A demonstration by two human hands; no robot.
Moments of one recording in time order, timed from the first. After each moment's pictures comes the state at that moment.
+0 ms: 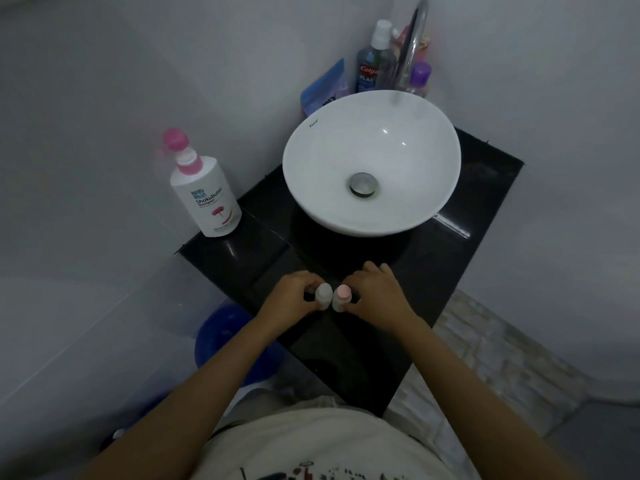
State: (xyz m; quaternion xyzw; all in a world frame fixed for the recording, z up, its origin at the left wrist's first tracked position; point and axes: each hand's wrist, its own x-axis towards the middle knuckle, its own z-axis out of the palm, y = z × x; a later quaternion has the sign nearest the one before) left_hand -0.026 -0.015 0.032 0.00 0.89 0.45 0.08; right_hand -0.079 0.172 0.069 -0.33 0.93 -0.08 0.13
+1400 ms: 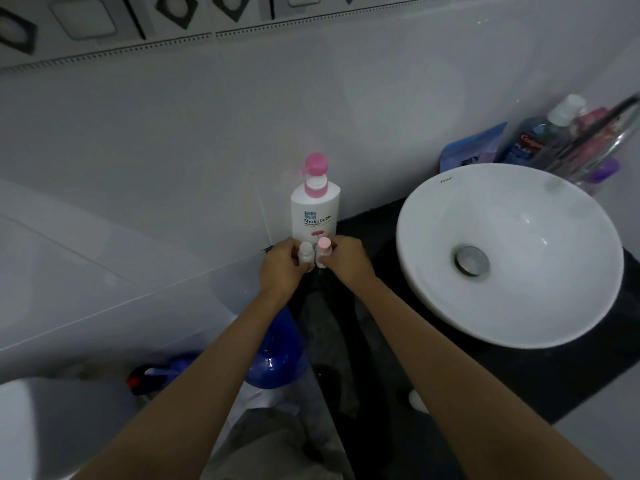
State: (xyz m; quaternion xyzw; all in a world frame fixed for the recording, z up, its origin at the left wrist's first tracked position) left_hand -0.056 -0.147 0.035 -0.40 0.80 0.43 -0.13; right_hand -0.162 -0.057 0.062 -0.27 0.86 -0.33 0.30
